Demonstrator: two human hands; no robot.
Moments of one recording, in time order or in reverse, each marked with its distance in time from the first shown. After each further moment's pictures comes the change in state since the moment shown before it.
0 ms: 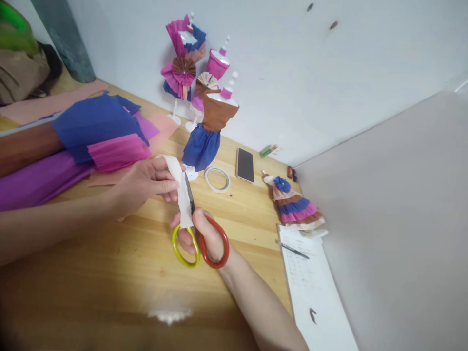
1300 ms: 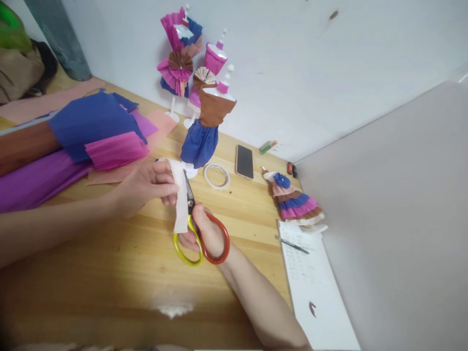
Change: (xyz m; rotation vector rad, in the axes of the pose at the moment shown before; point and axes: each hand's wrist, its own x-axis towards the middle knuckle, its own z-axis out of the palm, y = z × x) left_hand -0.001 -0.009 -0.001 0.047 -0.085 0.014; right_hand 0.003 -0.008 0.008 -0.056 -0.129 -0.007
